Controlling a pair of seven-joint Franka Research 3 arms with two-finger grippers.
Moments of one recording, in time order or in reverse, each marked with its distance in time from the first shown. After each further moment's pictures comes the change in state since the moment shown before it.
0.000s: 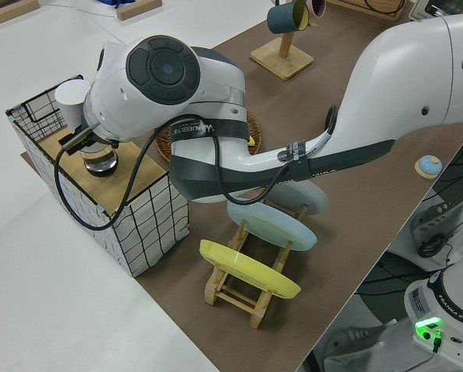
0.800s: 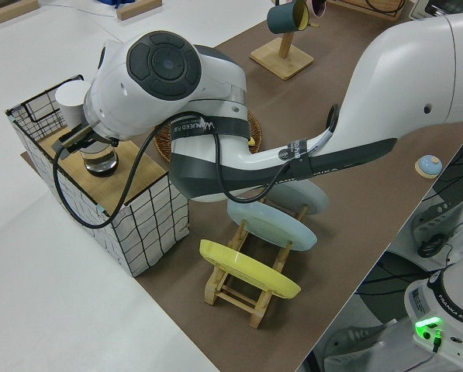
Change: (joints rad) left arm 0.000 -0.004 0.000 0.000 0.022 -0.002 0.000; right arm -0.018 -0.004 0.014 -0.008 0.000 0.000 0.000
